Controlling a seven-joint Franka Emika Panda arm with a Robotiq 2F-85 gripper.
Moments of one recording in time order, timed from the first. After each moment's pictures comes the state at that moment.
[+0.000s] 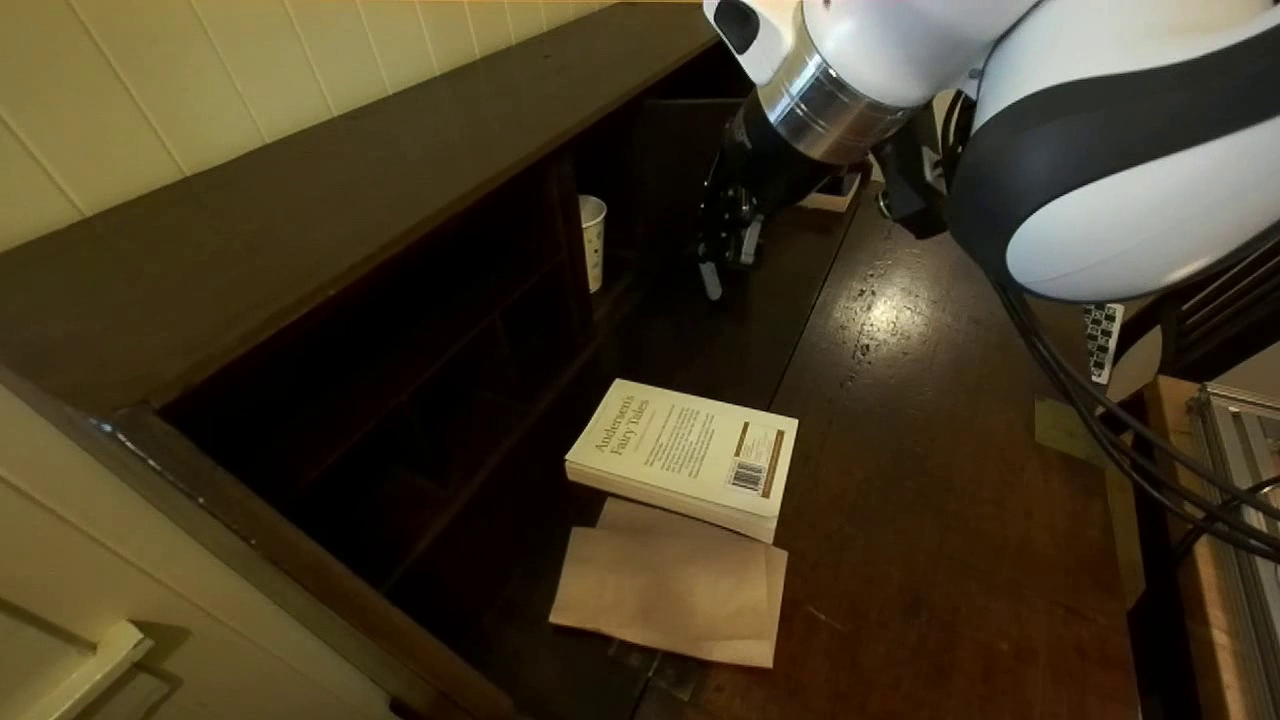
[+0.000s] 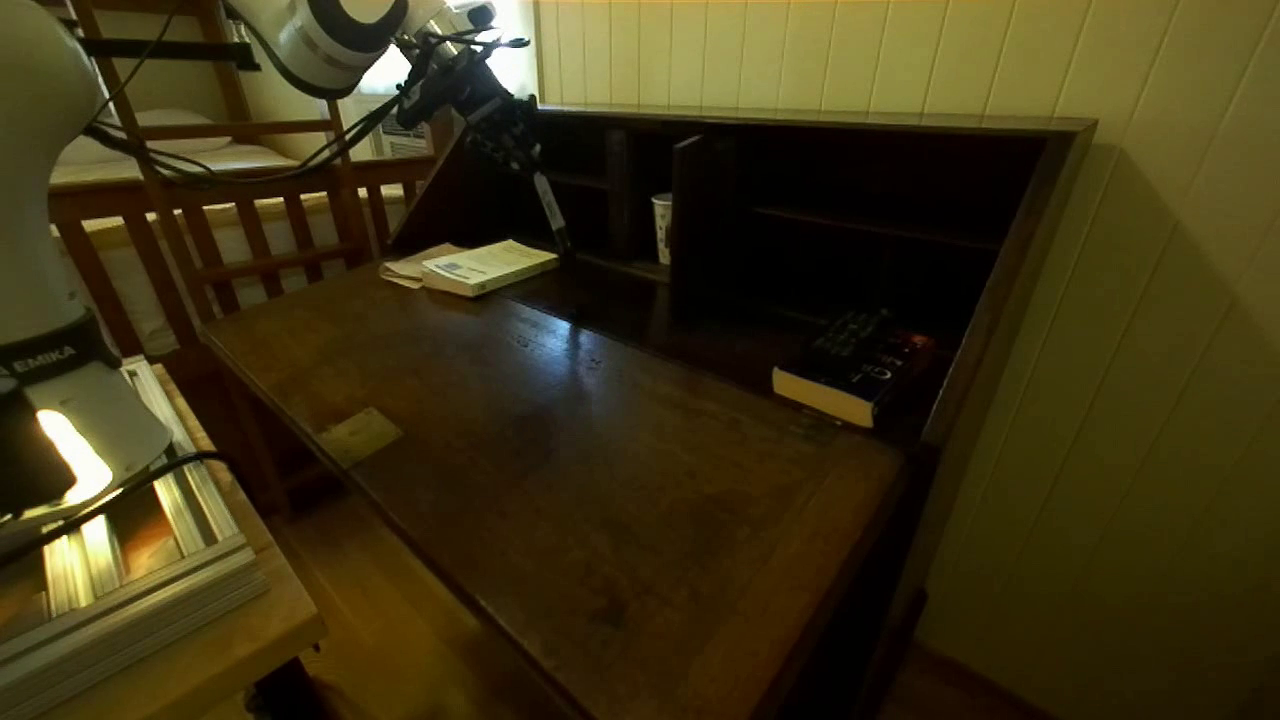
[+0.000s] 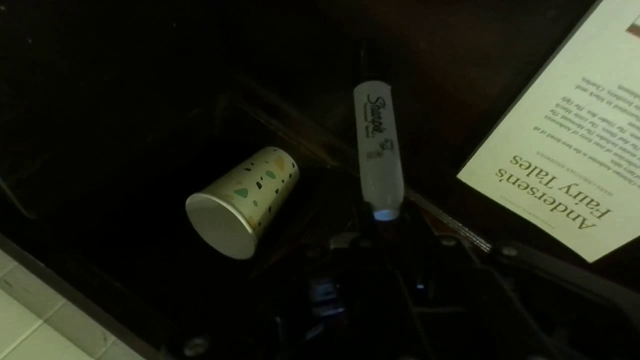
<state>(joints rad) 1.78 0.37 -1.66 -2.53 0.05 3.05 -0.34</state>
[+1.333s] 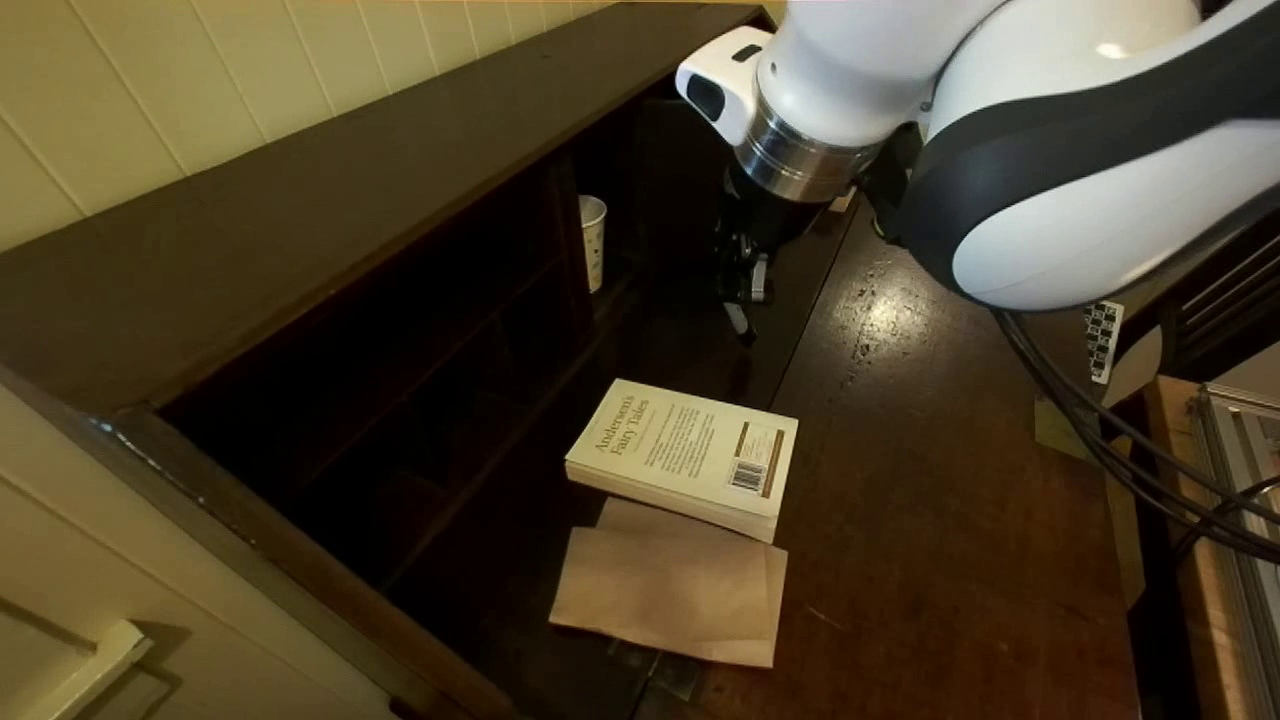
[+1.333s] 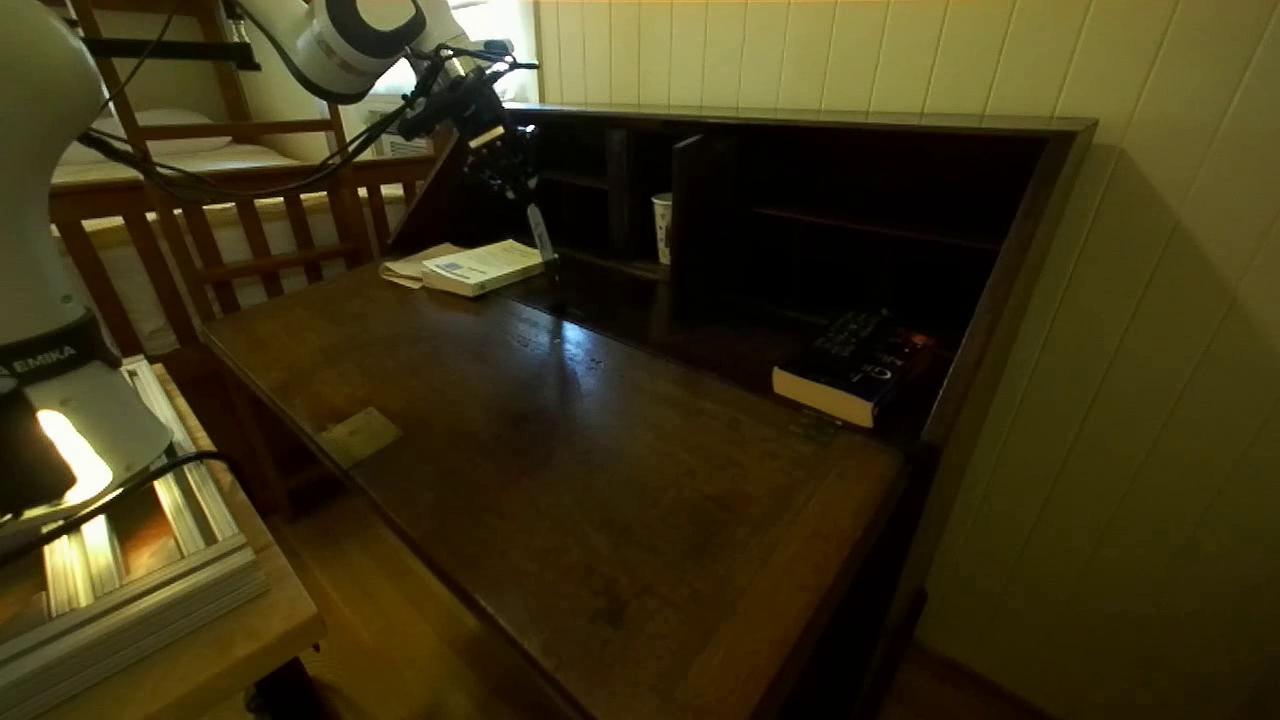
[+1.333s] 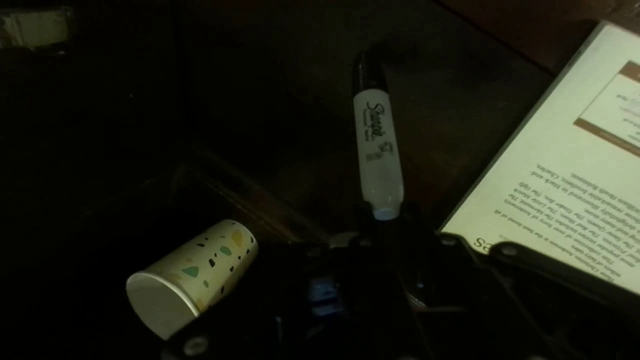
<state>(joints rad) 1.61 0.37 -1.49 -2.47 0.04 2.86 -0.37</state>
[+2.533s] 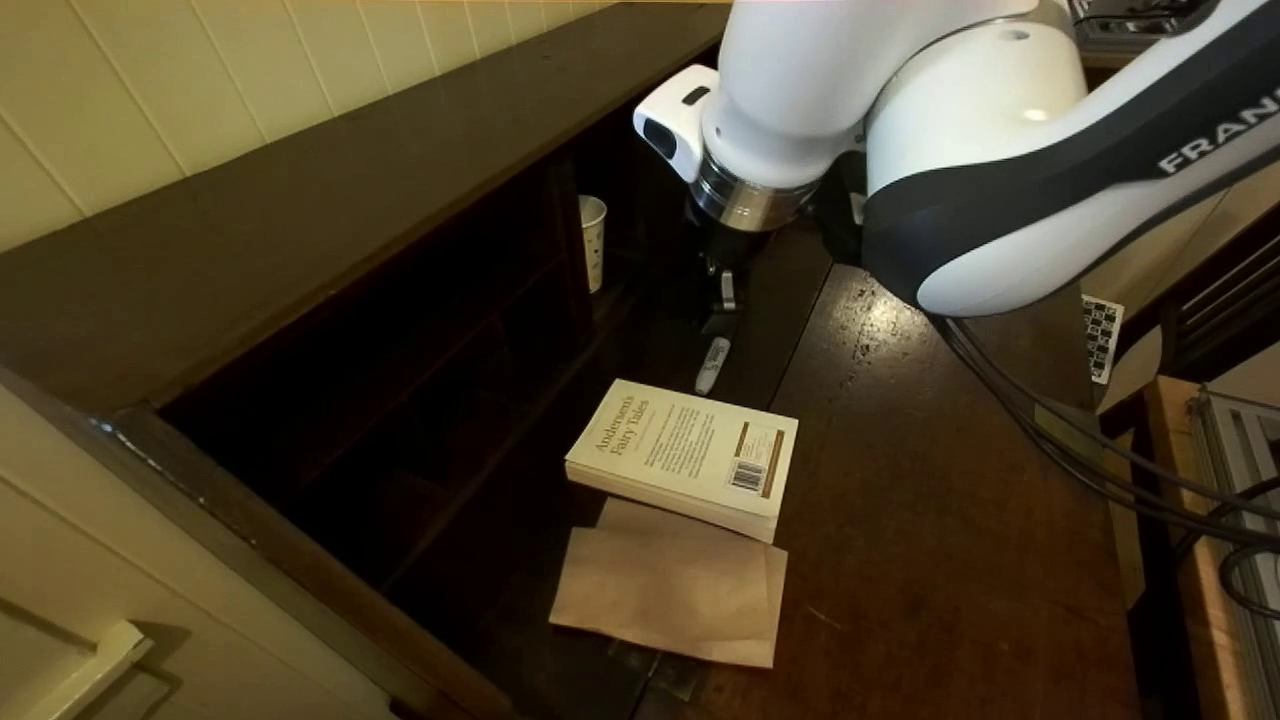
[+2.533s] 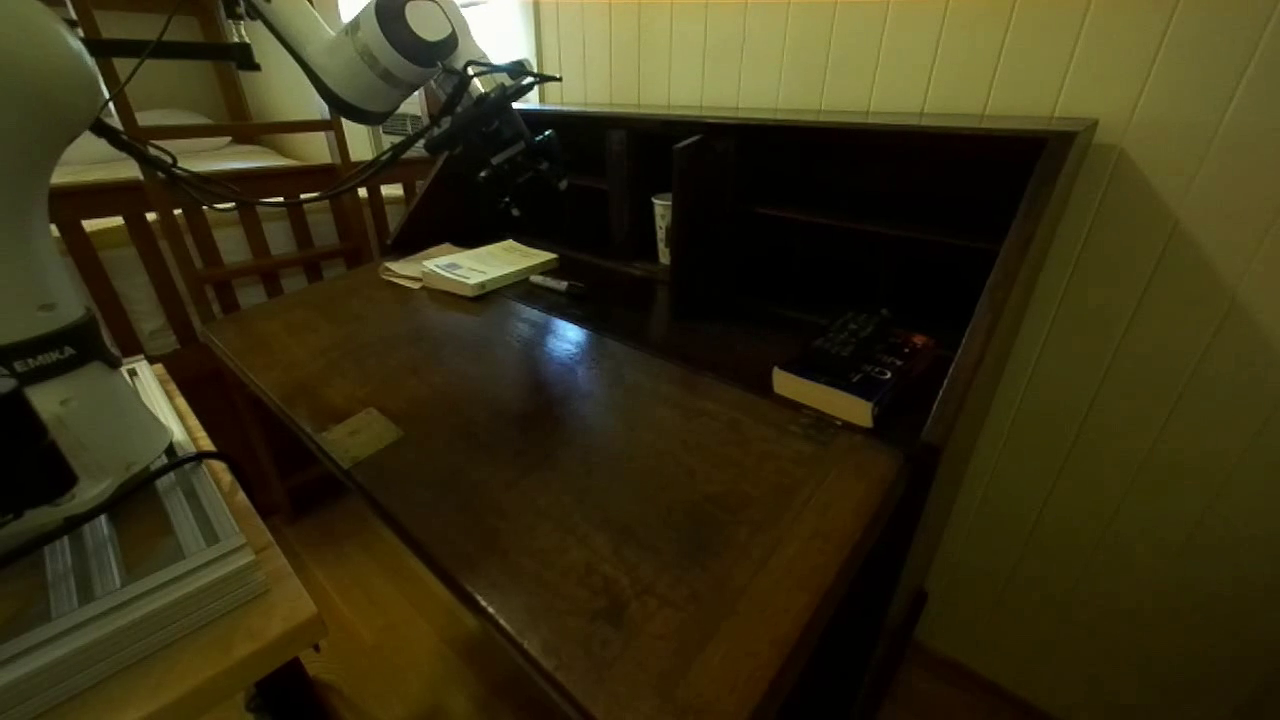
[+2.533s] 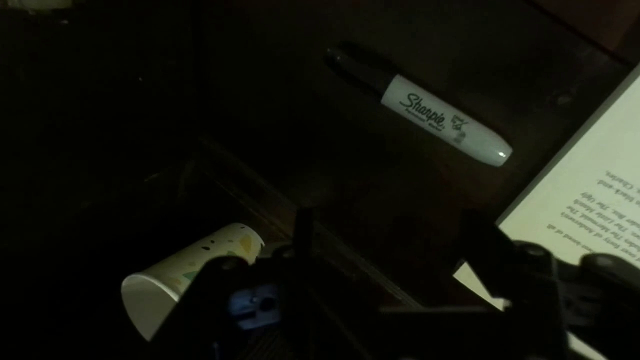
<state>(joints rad) 1.24 0.36 -1.16 -2.37 -0.27 2.86 -0.15</state>
